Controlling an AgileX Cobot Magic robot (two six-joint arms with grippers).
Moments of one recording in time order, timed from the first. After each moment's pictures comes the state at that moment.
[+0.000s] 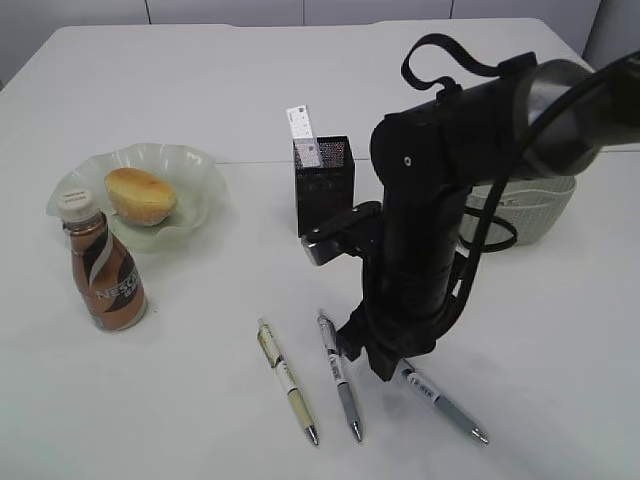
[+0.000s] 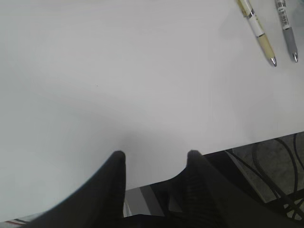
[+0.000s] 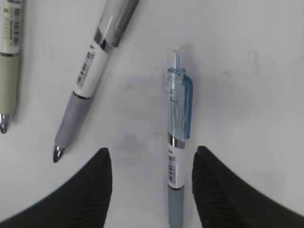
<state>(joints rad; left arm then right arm) -0.13 0.96 -0.88 -0.21 1.24 -0.07 0.56 2.00 -1.34 0.03 1.00 -0.09</state>
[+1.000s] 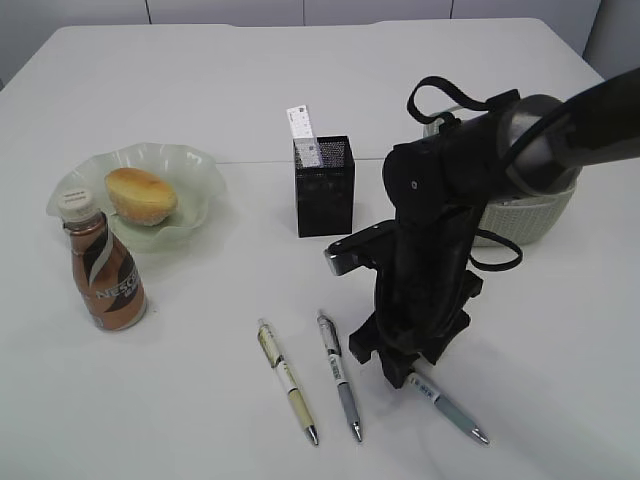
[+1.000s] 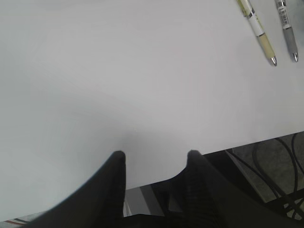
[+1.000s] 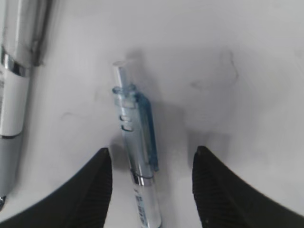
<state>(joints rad) -0.13 0.96 -0.88 -0.21 1.24 -0.07 0.50 2.10 -1.34 0.02 0.95 -0.04</state>
